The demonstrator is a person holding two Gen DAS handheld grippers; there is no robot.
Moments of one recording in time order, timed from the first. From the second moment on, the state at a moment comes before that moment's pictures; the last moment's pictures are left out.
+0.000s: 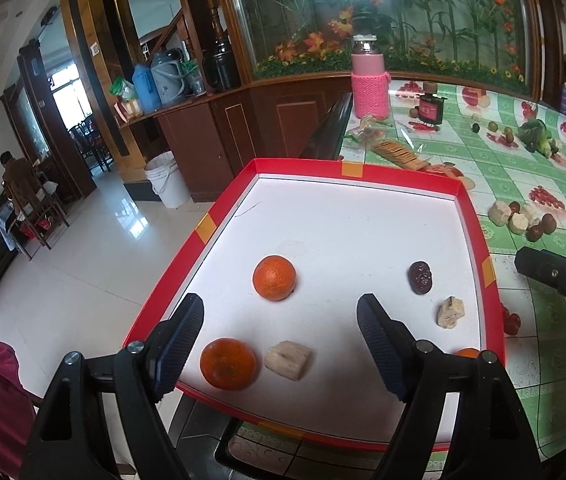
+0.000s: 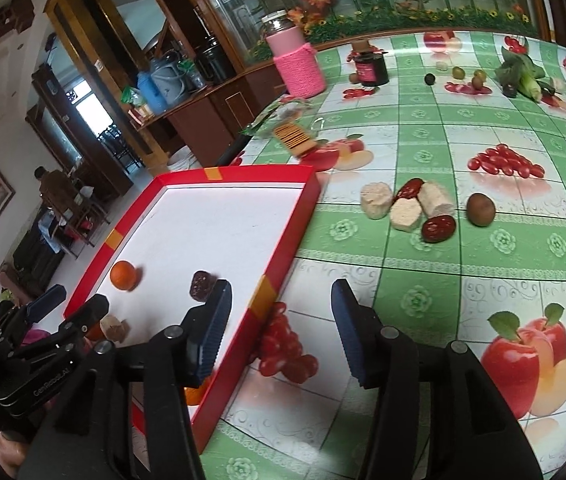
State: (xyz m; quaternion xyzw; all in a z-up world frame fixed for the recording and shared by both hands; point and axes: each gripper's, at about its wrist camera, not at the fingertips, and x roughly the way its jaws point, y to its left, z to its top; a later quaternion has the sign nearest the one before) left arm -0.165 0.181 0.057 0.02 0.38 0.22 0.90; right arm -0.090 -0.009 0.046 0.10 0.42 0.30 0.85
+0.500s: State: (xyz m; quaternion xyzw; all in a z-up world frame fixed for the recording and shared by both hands) left arm -0.163 0.176 0.052 0.02 0.38 0.21 0.90; right arm -0.085 -0.022 0.039 0.12 0.43 0.30 0.85
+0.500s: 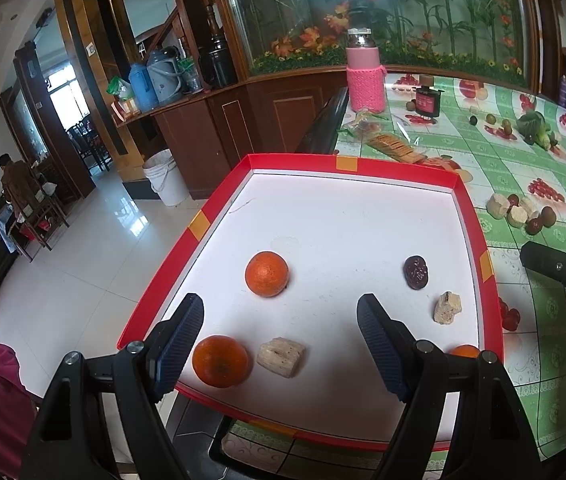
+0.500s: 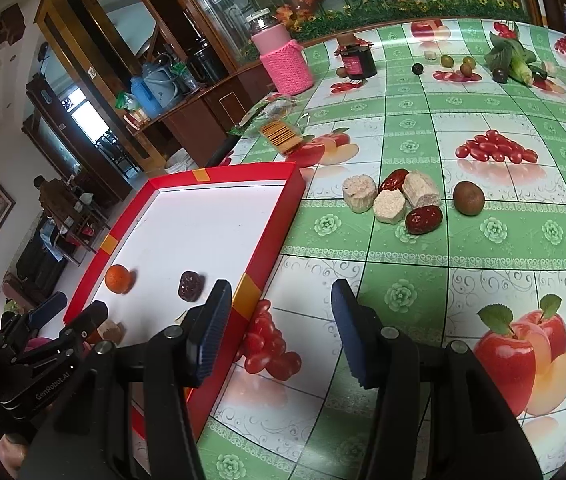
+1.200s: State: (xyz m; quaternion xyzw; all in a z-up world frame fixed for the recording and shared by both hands) left arm -0.156 0.155 0.055 0.05 0.39 0.20 0.90; right arm -0.076 -0.046 0.036 0.13 0.43 0.29 0.84
